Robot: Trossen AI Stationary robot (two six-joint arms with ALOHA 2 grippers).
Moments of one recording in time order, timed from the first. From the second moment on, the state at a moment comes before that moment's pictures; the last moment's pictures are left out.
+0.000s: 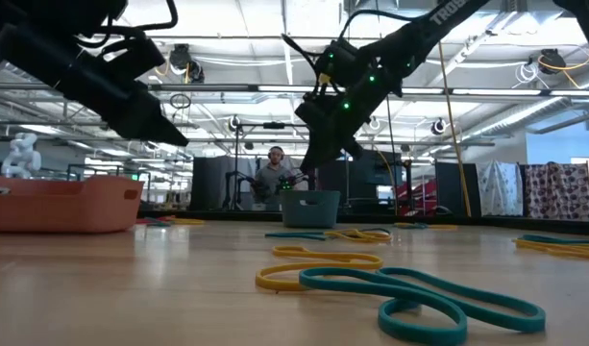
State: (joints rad) left arm -0.23 1.08 0.36 0.08 -0.87 -0.14; right arm -0.40 1.83 1.25 -0.19 0.00 0.17
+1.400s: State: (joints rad) left arm -0.23 1.08 0.36 0.06 -0.71 -0.10; right arm -0.20 1.78 1.25 -0.16 -0.03 0.14
